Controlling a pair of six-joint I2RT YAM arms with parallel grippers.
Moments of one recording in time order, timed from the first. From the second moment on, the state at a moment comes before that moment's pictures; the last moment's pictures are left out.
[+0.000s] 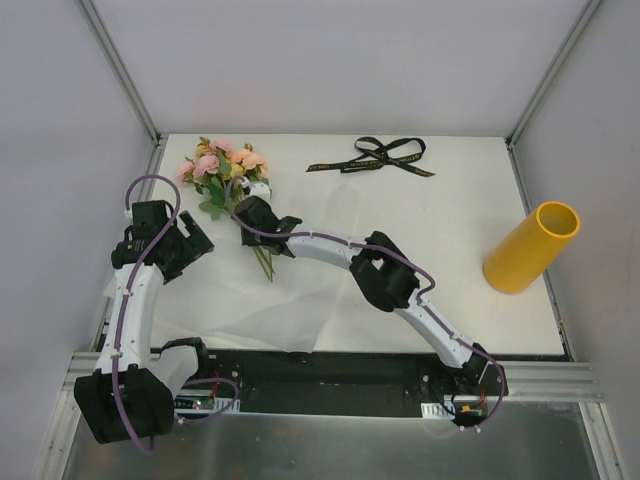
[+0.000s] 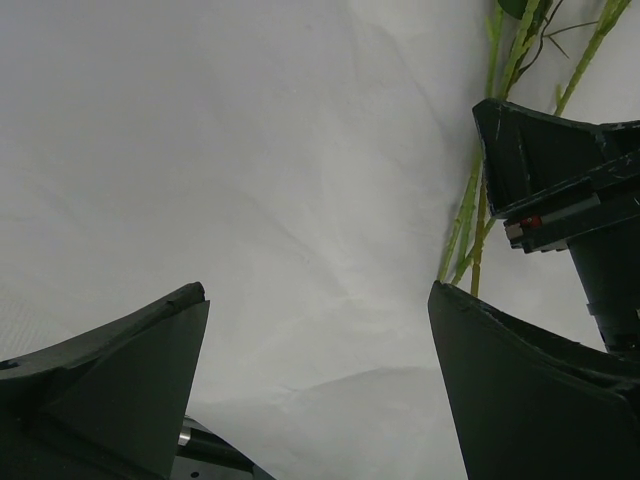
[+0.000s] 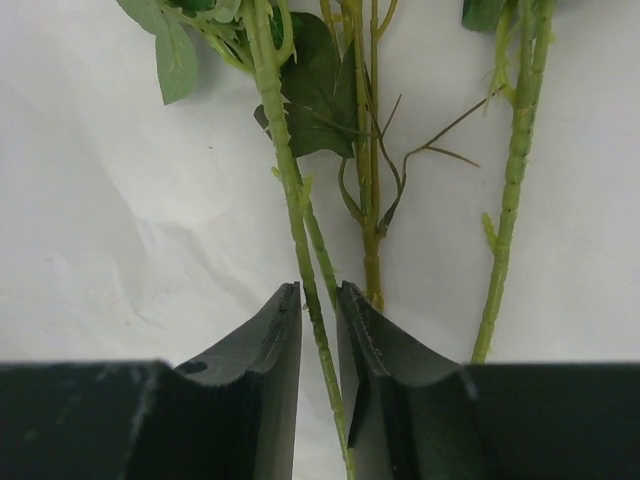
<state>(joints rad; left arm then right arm) 0.16 0.99 0.86 -0.85 0.06 -0.55 1.03 2.50 2.07 -0.25 0.29 0.63</state>
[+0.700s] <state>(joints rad) 0.16 0.98 0.86 -0.83 0.12 -0.59 1.03 2.37 1.86 -0.06 0.28 0.60</state>
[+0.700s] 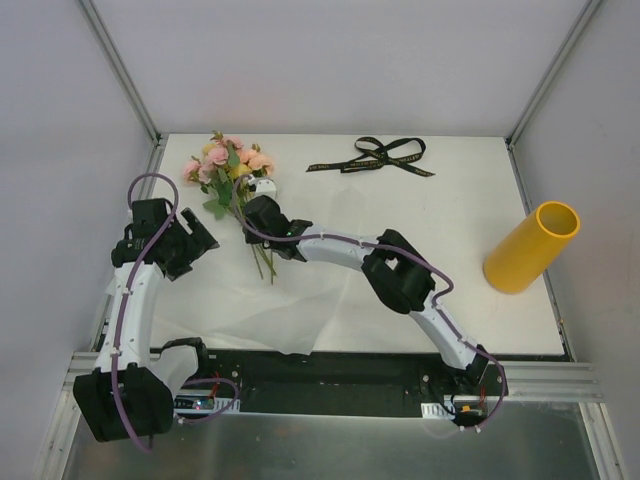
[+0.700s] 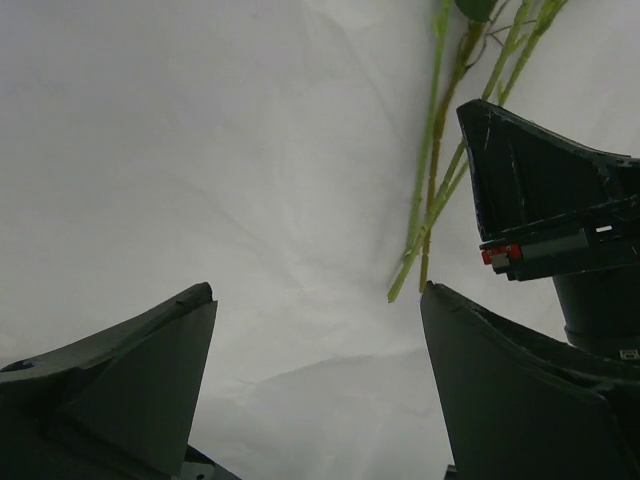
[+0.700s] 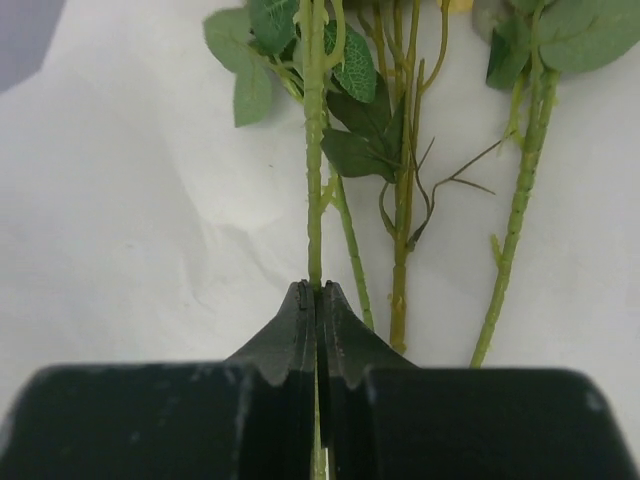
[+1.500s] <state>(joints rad) 0.15 1.26 0.96 -0.38 0.62 -0.74 1.06 1.98 1.42 0.26 0.25 0.65</state>
